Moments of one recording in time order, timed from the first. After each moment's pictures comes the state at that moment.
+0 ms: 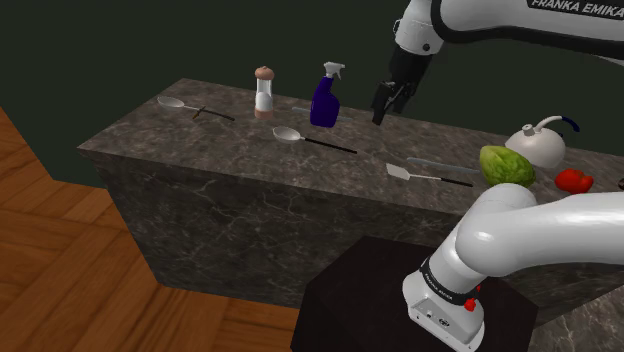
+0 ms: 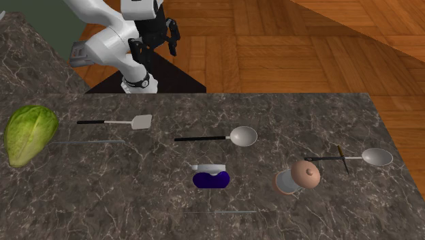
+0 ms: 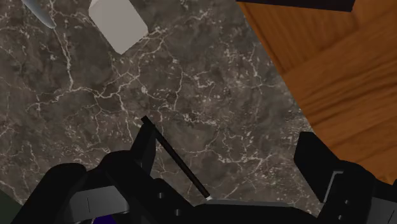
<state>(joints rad) 0.02 -0.82 0.00 -2.42 -0.07 1.67 0.00</state>
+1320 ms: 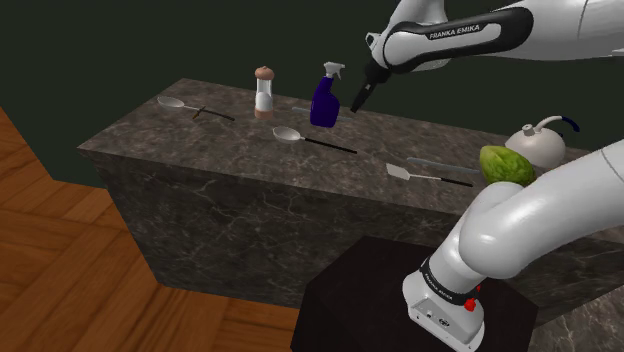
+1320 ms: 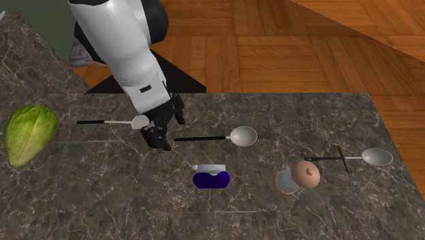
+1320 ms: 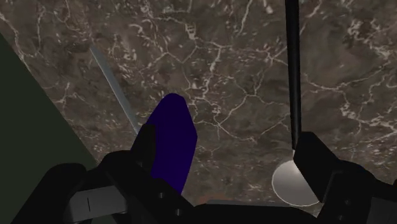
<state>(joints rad) 0.10 -0.41 -0.36 -2.38 -0.17 2.34 -0.59</state>
